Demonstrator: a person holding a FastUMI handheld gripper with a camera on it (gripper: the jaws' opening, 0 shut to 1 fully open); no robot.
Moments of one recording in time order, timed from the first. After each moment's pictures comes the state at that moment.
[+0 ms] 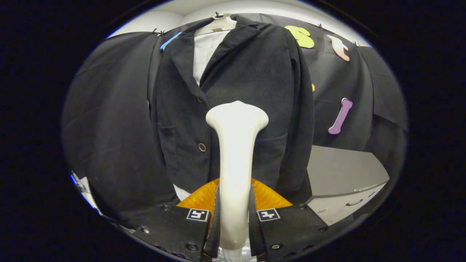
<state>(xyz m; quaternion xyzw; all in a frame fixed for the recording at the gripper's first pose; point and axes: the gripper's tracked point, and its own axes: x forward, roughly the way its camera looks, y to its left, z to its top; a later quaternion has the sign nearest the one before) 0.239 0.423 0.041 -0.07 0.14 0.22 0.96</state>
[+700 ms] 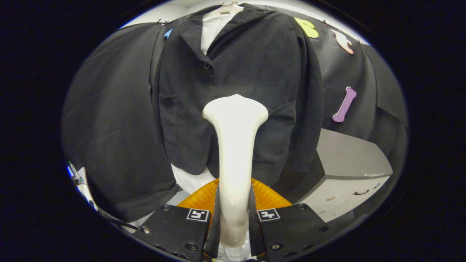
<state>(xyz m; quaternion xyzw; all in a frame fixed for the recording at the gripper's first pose) 0.231 0.420 -0.026 -0.10 0.19 0.21 0.95</state>
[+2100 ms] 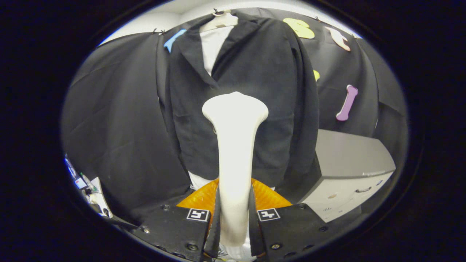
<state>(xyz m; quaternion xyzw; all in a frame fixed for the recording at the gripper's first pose) 0.189 0.431 0.042 -0.06 0.18 0.26 0.95</state>
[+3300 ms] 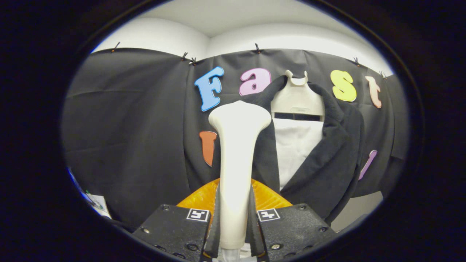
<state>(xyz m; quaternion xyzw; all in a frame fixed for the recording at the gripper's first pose) 0.176 0.625 0.261 -0.06 0.00 0.31 0.95</state>
